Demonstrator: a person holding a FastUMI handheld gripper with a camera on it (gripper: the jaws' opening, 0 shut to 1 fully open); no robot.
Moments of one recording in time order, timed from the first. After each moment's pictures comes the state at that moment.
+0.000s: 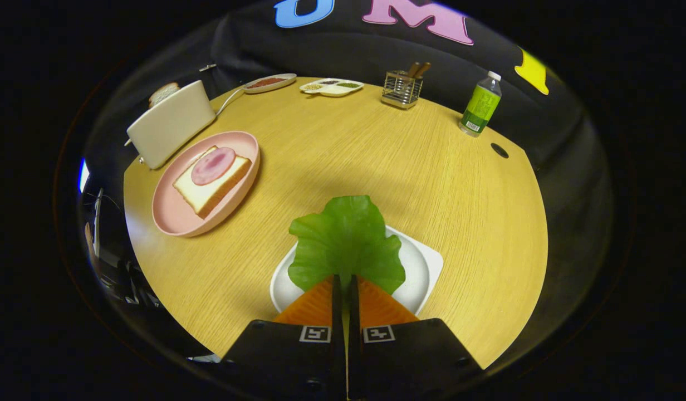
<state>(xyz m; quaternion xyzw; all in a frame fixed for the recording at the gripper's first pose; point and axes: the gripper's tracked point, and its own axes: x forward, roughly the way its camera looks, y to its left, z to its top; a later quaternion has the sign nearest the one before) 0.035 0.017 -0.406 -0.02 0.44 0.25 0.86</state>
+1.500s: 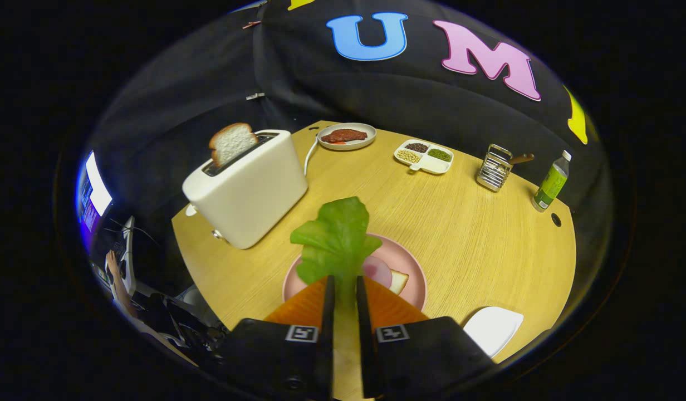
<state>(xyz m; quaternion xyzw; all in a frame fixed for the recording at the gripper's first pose) 0.055 0.236 -0.288 0.03 0.38 0.31 0.87</state>
